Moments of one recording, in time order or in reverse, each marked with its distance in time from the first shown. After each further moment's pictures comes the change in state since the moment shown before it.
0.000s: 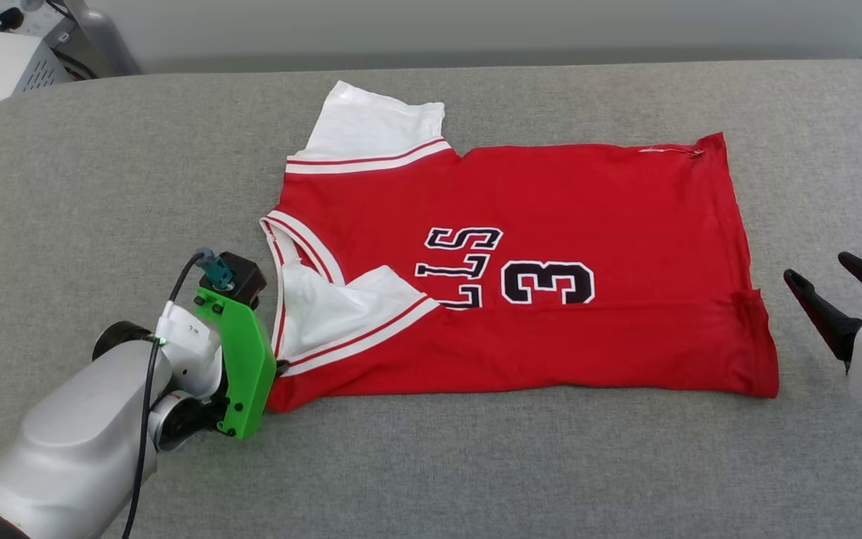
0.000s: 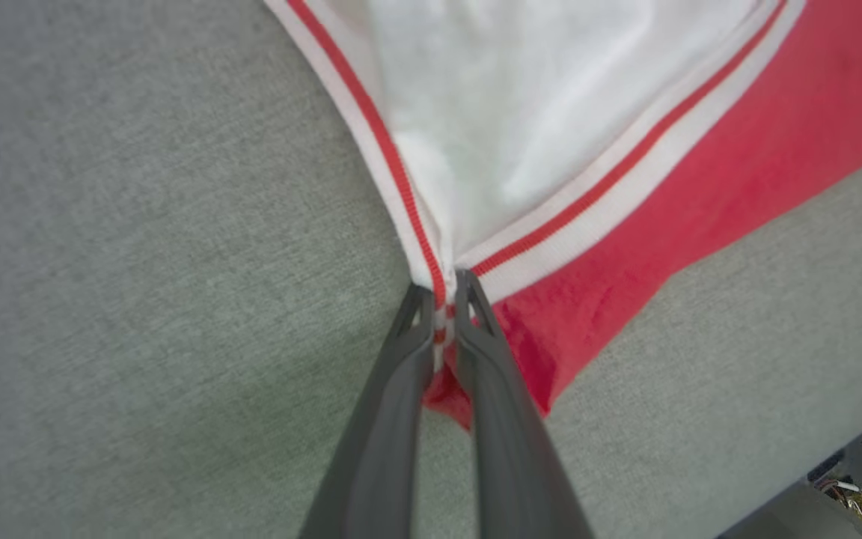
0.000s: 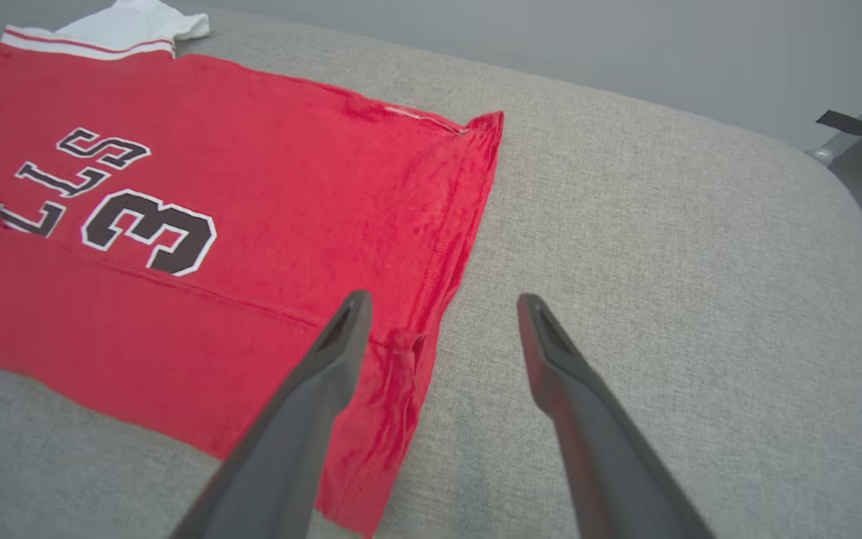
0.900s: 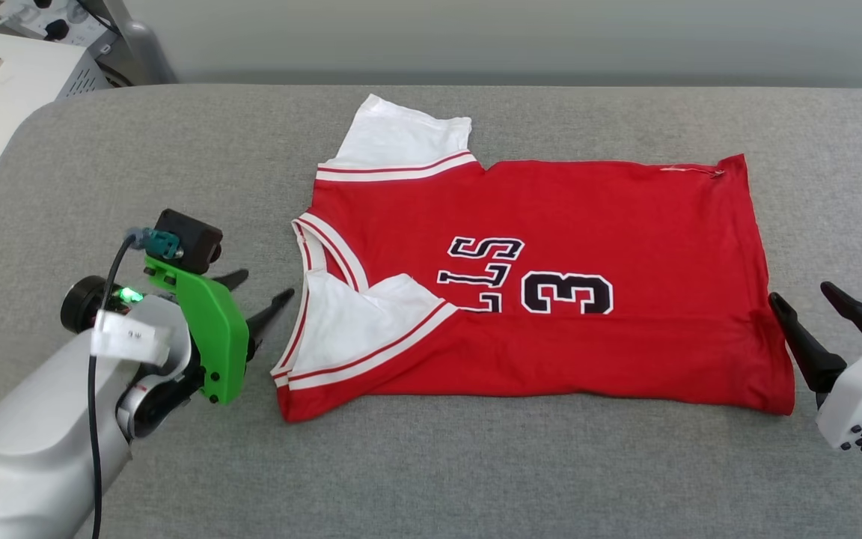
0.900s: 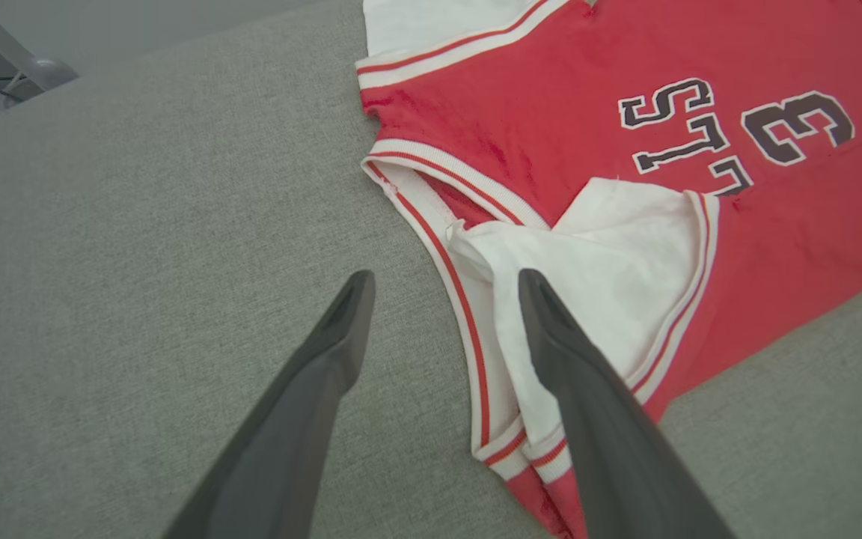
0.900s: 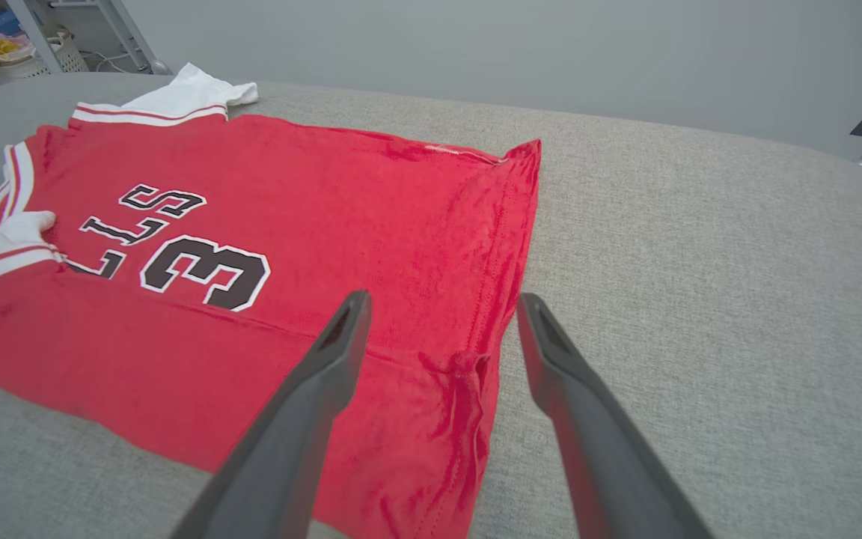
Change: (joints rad) left arm 0.074 0.035 0.208 -0.130 0.163 0.008 -0.269; right arm 0.082 0.083 -0.010 0.085 -0.003 0.000 -0.244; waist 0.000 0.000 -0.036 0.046
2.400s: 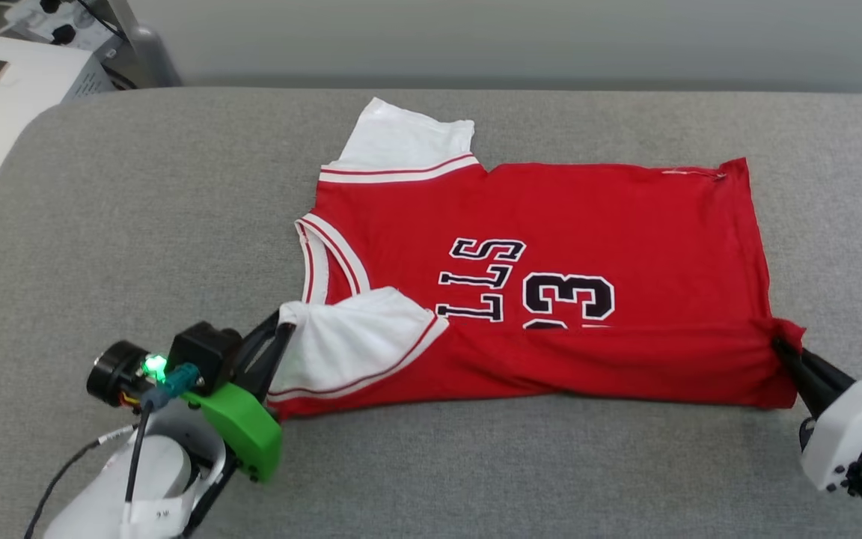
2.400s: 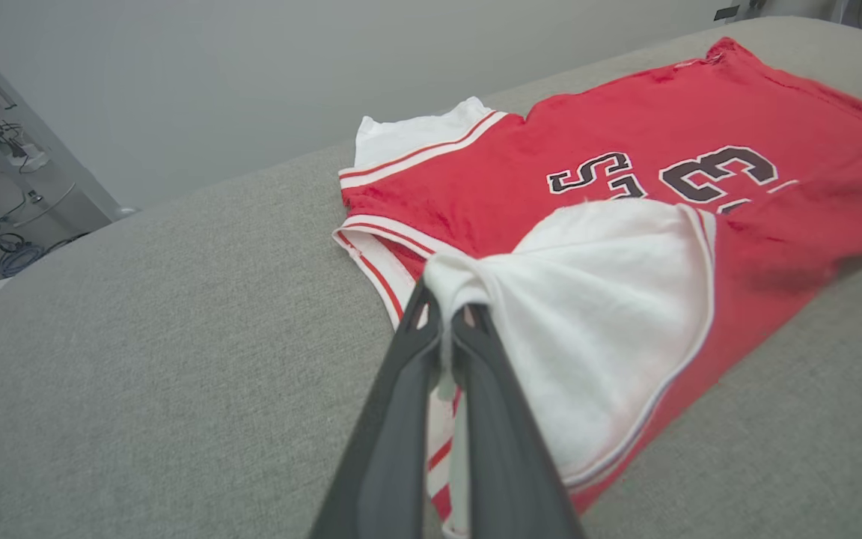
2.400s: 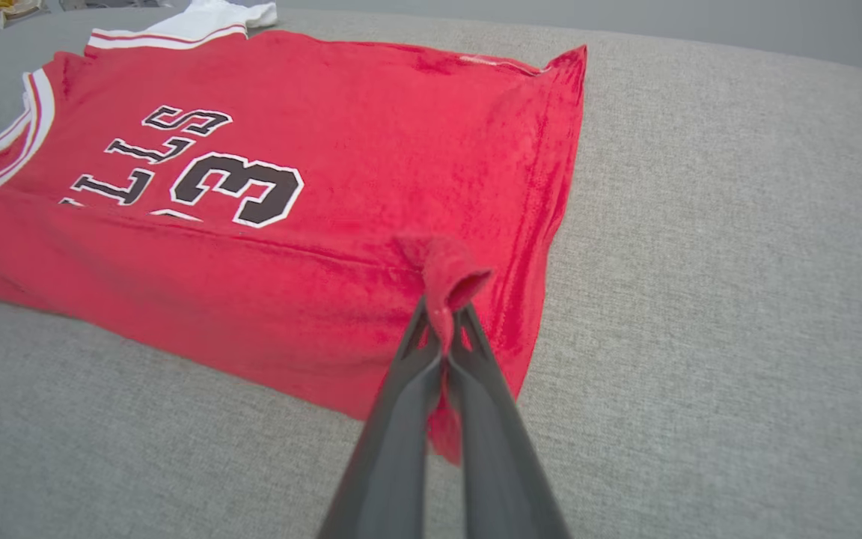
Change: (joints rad) left arm 0.333 -0.078 0.184 -0.187 0.369 0.120 -0.385; right arm 0.122 0.037 -0.031 -0.064 -0.032 0.000 0.063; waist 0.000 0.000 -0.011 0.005
